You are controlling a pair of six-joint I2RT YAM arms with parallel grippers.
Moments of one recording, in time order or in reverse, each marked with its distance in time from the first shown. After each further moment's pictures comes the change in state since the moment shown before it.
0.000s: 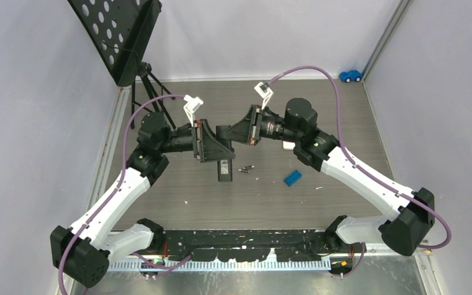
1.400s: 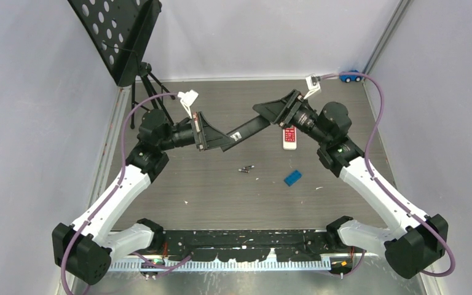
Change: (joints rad) left arm 0.018 0.024 0.001 0.058 -0.247 -0.178; right arm -0.234 -0.190 -0.225 0.211 0.329 0.198
